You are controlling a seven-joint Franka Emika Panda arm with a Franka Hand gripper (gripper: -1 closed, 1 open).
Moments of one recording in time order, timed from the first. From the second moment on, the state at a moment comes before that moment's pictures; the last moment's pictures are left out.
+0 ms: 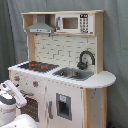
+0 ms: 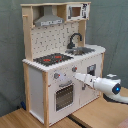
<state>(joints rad) -0.59 -1.50 1.65 -2.58 0.13 3.22 -0.28</state>
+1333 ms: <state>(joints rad) -0.61 -1.52 1.71 -2.57 0.13 3.22 0.18</state>
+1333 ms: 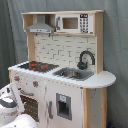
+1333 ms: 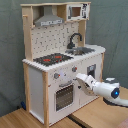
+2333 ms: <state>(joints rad) -0.71 -1.53 1.71 -2.54 0.13 3.26 0.48</state>
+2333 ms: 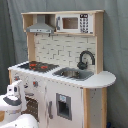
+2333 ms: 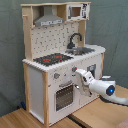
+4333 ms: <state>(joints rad) -0.77 -1.55 1.74 -2.44 0.12 3.10 0.75</state>
